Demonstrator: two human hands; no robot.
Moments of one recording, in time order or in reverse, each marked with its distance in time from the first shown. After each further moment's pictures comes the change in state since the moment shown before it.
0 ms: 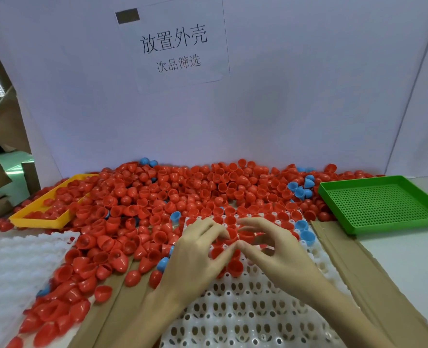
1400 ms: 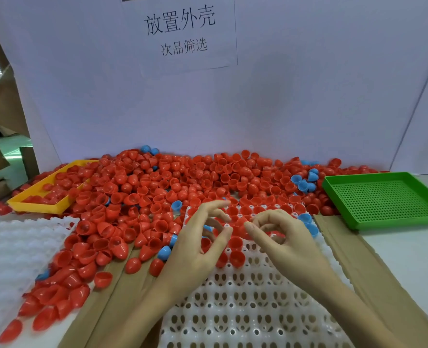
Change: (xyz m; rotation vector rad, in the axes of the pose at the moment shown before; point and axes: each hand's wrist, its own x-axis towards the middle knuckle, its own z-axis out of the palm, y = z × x) left_hand -0.010 0.002 -0.007 -0.429 -0.045 -0.229; right_hand -0.004 -0.004 0.000 -0.012 0.128 0.003
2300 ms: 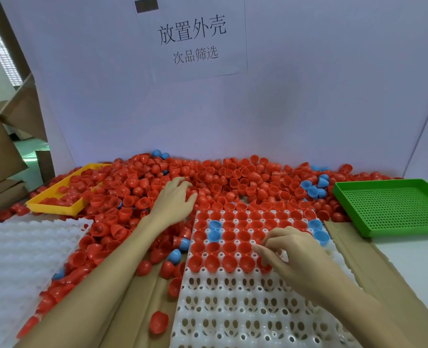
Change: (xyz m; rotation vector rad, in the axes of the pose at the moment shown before) left_hand 0.107 -0.096 -0.068 0.751 -0.118 -0.312; right_hand 0.006 0.012 -0.008 -0.595 -0.258 -0.167
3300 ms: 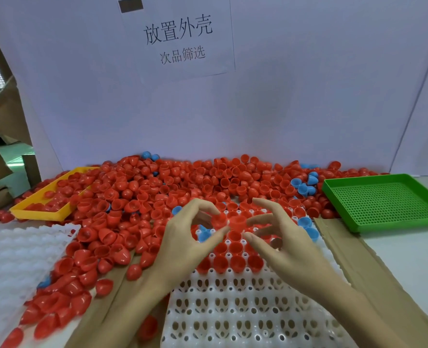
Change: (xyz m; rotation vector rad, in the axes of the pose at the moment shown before) left_hand -0.107 0.072 0.005 -0.669 0.281 0.380; right_hand 0.001 -0.006 -0.001 0.477 0.171 0.075
